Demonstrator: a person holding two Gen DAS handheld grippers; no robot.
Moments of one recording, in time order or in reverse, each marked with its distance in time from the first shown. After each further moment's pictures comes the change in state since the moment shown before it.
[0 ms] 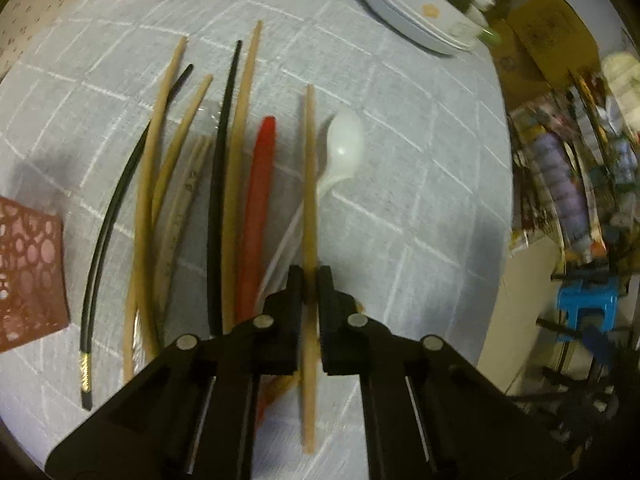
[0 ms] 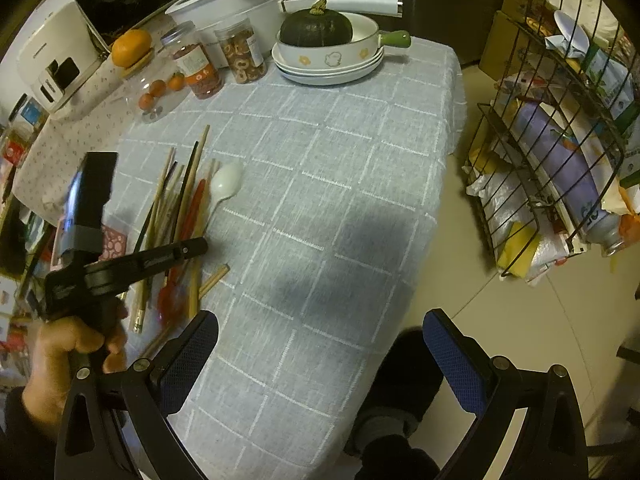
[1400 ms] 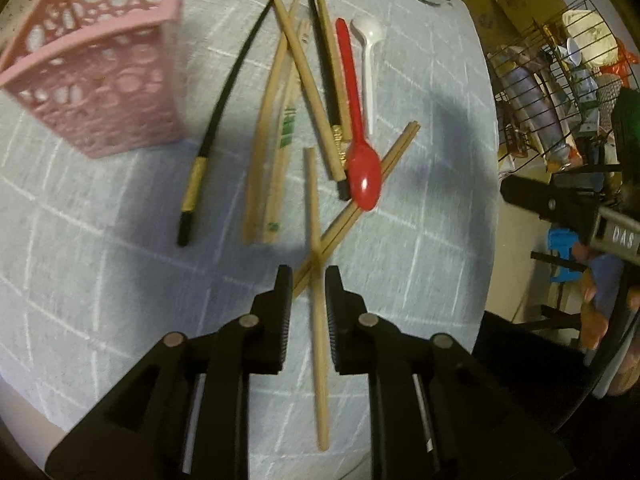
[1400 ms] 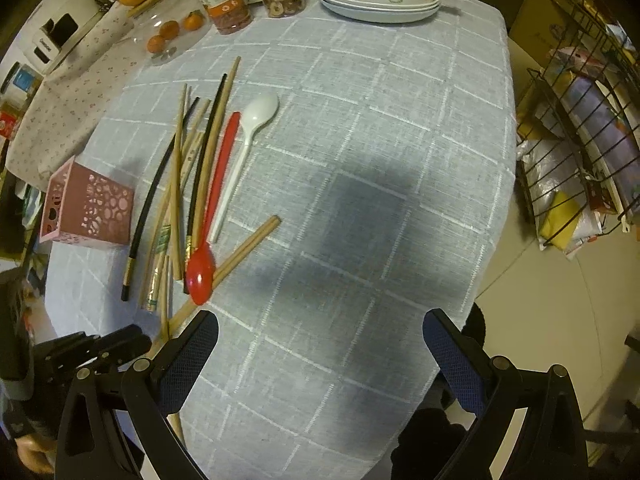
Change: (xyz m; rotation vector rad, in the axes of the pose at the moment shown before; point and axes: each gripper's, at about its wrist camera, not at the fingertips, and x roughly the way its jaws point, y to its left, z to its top) left arm -0.048 0.080 -0.090 0.045 0.123 -0.072; right arm 0.050 0.057 -0.009 -0.008 0.158 0.021
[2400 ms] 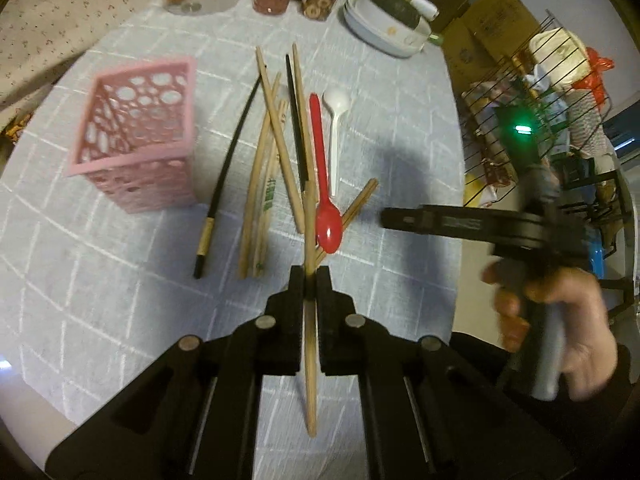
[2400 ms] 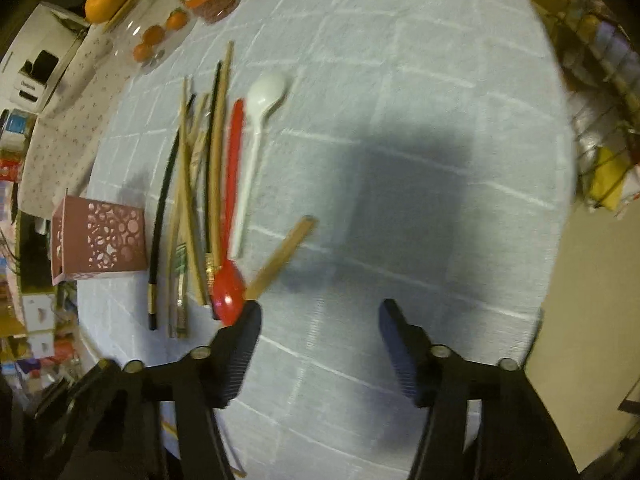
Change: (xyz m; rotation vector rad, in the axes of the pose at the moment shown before) left arm -0.083 -0.009 -0.012 0.037 -0.184 0.004; right arm 0.047 0.024 0.018 0.110 0.084 0.166
